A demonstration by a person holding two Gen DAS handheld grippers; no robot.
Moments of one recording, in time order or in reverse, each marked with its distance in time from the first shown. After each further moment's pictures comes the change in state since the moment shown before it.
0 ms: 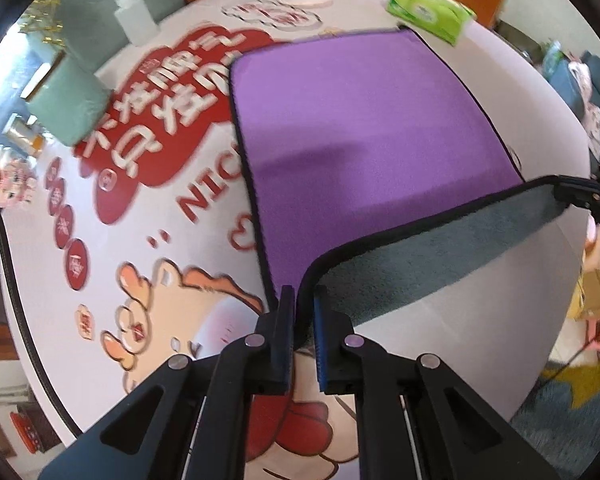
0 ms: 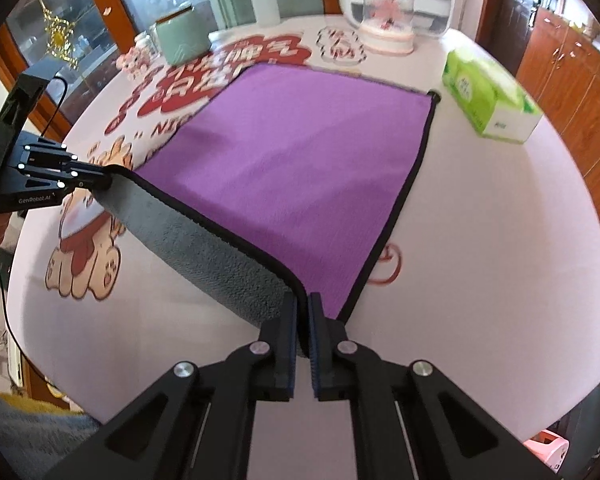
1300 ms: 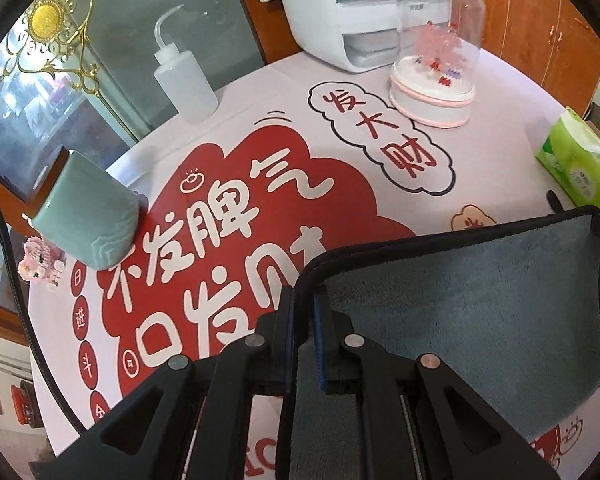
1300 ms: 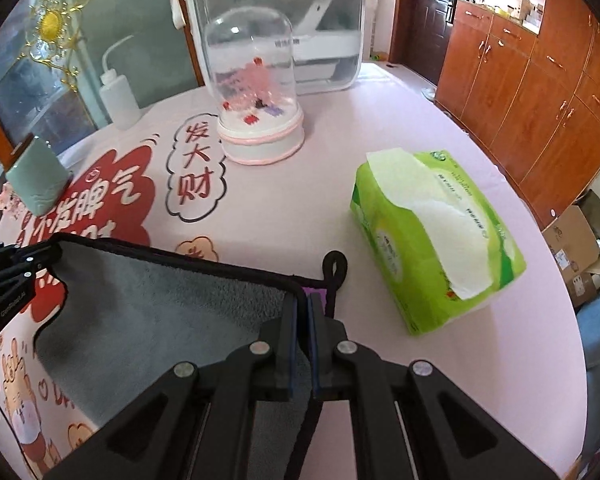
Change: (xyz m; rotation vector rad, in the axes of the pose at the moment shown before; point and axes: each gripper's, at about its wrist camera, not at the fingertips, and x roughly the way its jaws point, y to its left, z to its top) left arm 0.081 0.049 0.210 -0.219 -0.146 0.237; right arm 0.096 -0.109 0.194 0.220 -0.096 -0.209
